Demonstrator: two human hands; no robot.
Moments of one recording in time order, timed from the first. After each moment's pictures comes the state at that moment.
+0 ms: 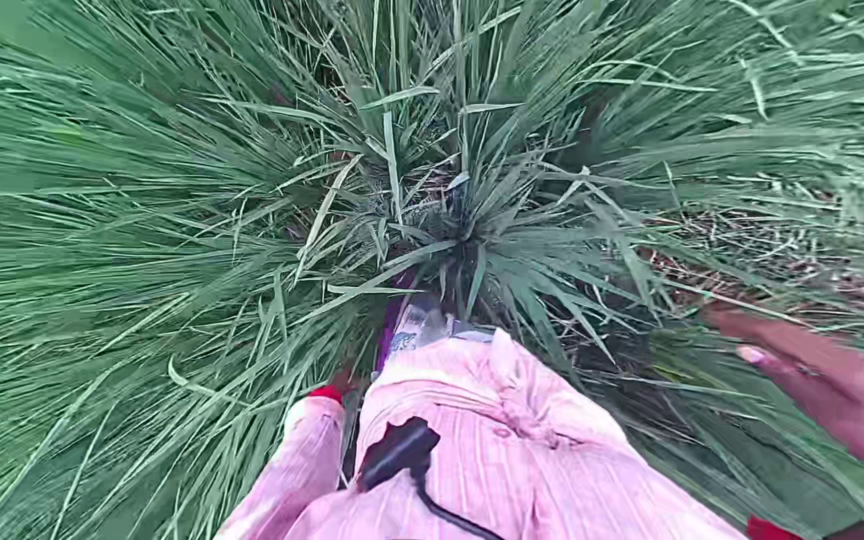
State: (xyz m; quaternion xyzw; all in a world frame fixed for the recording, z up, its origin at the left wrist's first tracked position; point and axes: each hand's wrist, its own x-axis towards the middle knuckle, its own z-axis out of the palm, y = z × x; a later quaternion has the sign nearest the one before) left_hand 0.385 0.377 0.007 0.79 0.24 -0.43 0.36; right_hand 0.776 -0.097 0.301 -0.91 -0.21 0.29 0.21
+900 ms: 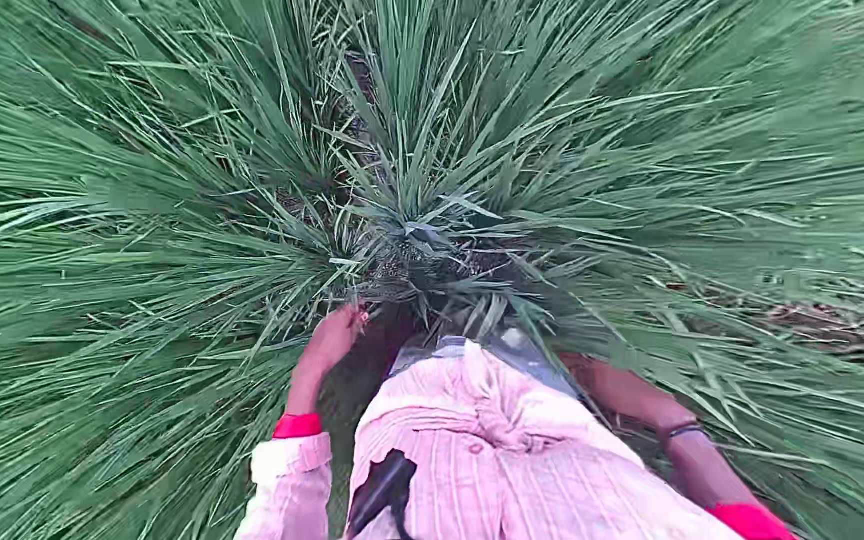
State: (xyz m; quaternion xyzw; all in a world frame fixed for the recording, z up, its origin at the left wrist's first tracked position) left_hand 0.731 0.607 0.151 0.82 0.21 -0.38 0.38; right_hand 0.816 0.176 0.193 -0.80 -0.10 0.59 0.06
